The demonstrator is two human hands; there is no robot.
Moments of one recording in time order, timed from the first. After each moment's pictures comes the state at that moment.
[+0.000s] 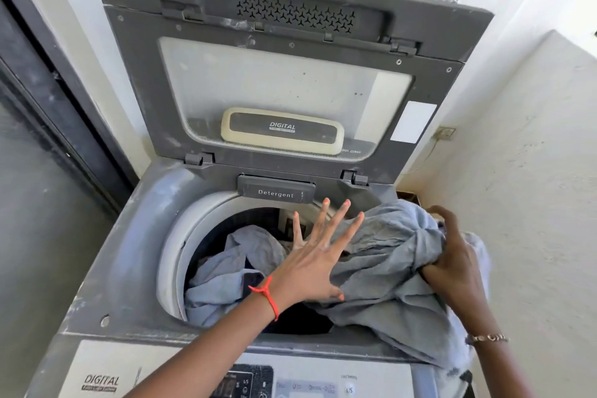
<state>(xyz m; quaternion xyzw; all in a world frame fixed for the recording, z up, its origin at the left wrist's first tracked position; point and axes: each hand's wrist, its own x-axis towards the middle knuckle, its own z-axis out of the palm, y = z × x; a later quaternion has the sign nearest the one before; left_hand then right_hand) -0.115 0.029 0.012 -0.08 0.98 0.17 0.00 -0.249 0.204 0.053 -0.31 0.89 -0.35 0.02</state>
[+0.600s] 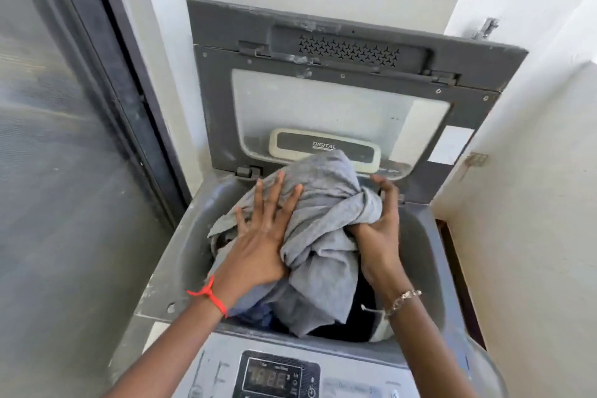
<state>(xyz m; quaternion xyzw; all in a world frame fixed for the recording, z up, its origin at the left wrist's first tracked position) -0.004 -0.046 0.052 -0.24 0.95 0.16 -0.14 -0.143 0.067 0.081 -0.29 0.61 -0.71 0.19</state>
